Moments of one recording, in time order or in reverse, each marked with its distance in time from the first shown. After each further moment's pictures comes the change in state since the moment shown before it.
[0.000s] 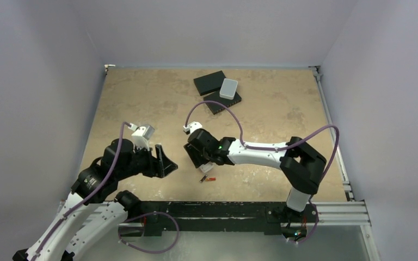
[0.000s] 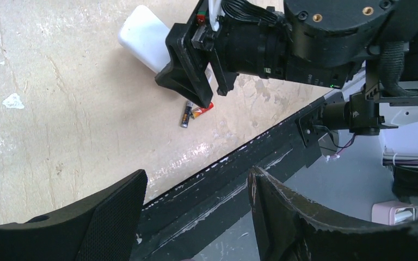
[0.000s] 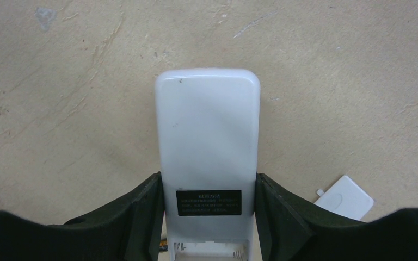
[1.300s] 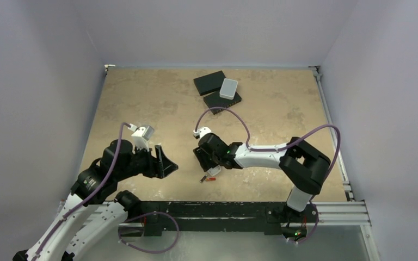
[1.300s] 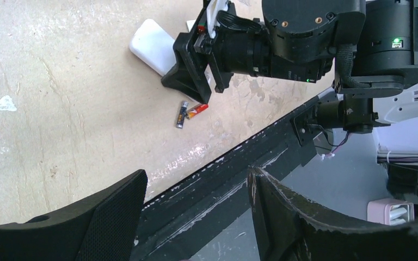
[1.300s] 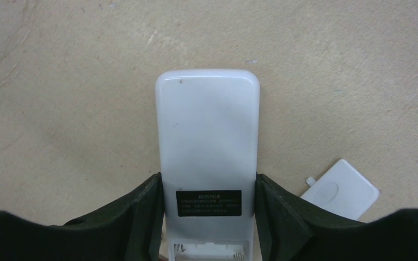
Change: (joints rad) left arm 0.000 -0.018 -0.009 0.010 0.013 -0.004; right arm -0.051 -0.020 -0.187 0.156 -0.037 0.005
